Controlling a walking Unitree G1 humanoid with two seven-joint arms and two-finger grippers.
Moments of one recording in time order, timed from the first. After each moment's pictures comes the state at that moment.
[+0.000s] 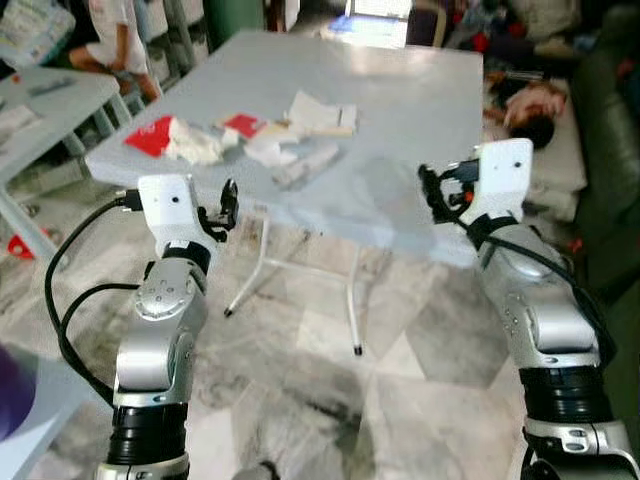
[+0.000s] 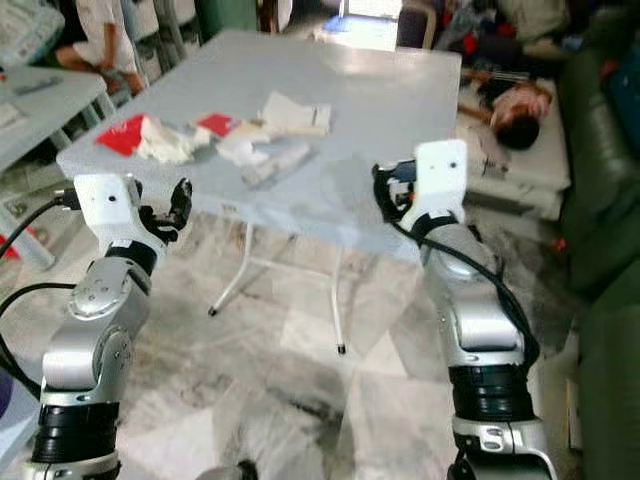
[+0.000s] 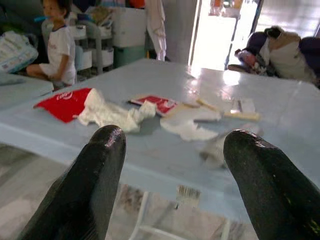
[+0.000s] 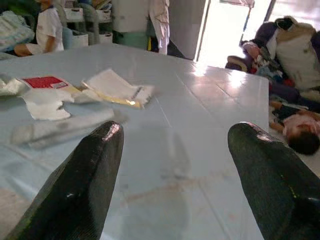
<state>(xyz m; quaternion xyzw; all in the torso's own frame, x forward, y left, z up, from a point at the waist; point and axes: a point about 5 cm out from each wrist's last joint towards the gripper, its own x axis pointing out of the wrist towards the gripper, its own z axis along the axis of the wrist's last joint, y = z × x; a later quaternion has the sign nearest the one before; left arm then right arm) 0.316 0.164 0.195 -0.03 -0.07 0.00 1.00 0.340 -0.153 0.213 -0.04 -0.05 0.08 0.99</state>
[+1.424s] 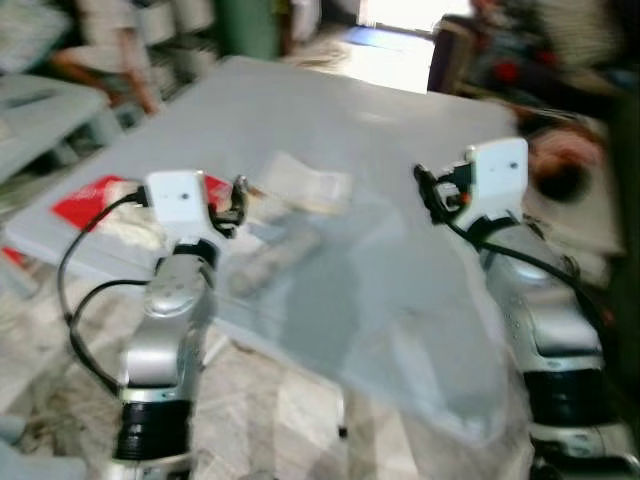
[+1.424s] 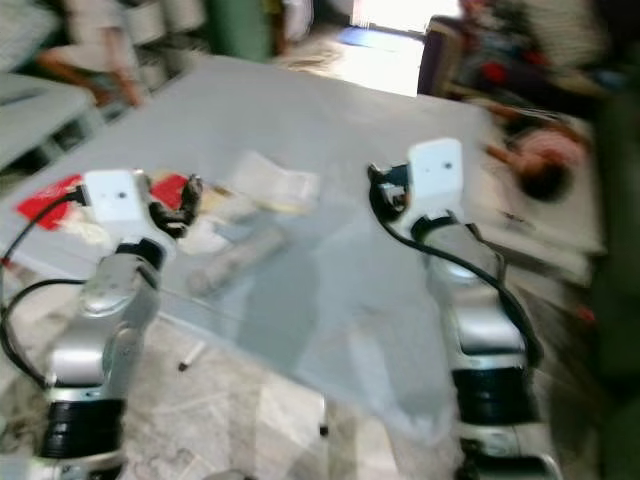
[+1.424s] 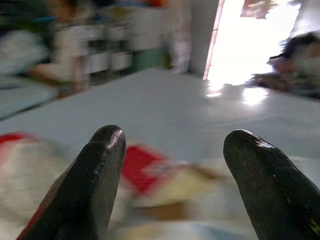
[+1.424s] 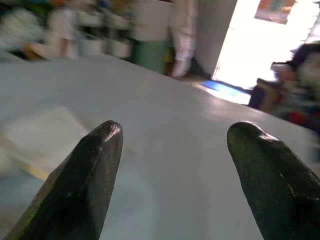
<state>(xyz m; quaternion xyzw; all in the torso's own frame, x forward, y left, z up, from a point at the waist) 0.317 0.170 0.191 -0.03 -0.06 0.02 1.00 0.337 -0.132 0.215 -0.05 -0.07 0.13 0.99</state>
